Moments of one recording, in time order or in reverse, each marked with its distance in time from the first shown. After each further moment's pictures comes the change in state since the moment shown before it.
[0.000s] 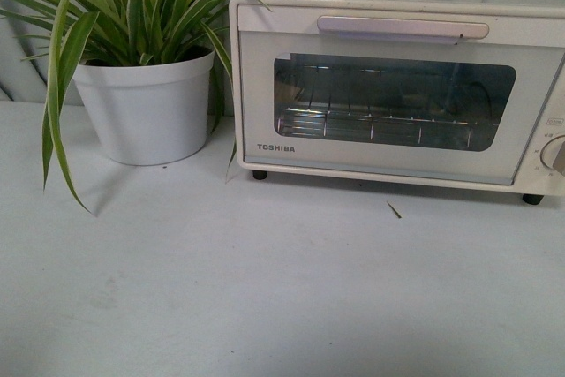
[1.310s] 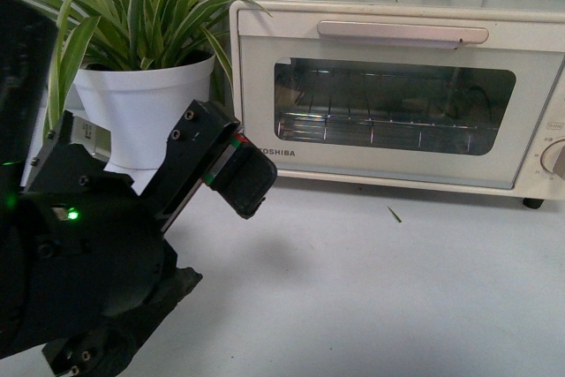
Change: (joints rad) left arm -0.513 1.529 0.586 0.494 -0.055 -1.088; right arm 0.000 0.000 0.000 0.000 0.000 0.000
